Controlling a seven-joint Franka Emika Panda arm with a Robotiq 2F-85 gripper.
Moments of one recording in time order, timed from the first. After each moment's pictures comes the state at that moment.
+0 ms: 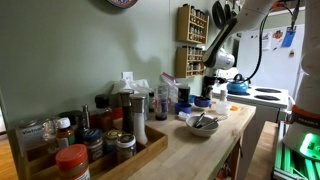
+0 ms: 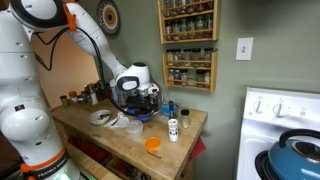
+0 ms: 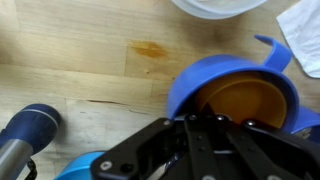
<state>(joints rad) -0.18 0.11 -0.02 -2.52 0.41 2.73 -0.75</state>
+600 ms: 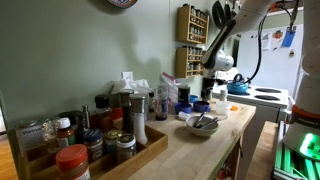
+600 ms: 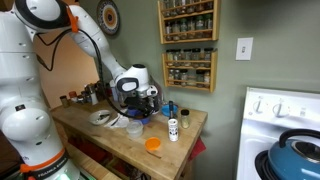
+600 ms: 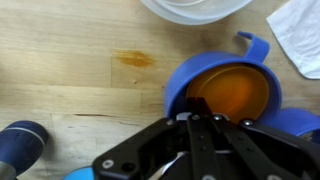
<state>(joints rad) -0.17 0.14 -0.01 -2.52 0.40 2.73 -0.68</state>
